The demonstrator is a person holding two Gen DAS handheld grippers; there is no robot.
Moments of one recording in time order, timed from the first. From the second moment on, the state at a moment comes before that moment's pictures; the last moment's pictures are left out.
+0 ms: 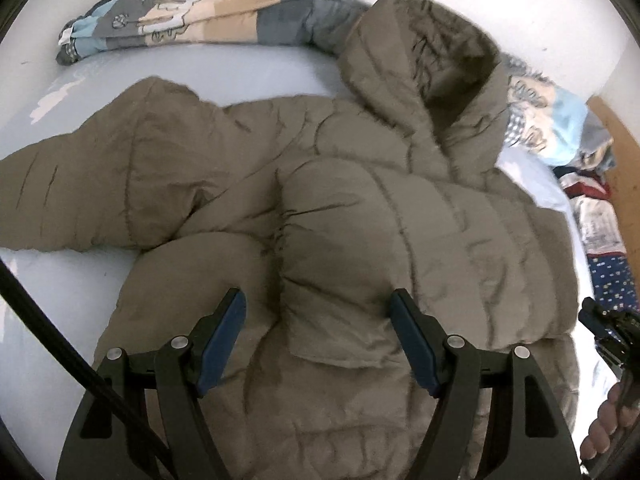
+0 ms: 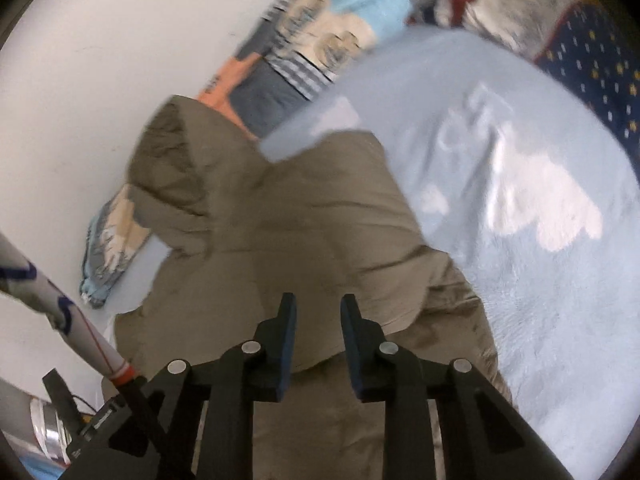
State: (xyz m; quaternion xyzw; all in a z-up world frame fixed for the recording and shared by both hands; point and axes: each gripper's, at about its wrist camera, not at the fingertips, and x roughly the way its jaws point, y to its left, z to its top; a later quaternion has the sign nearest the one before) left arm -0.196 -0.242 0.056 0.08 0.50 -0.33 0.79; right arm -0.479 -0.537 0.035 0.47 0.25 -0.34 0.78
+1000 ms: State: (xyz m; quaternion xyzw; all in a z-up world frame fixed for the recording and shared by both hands) left arm -0.194 -0.254 0.046 0.12 0.50 -0.33 0.79; right arm -0.372 -0.484 0.034 0.33 0.36 -0.32 0.81
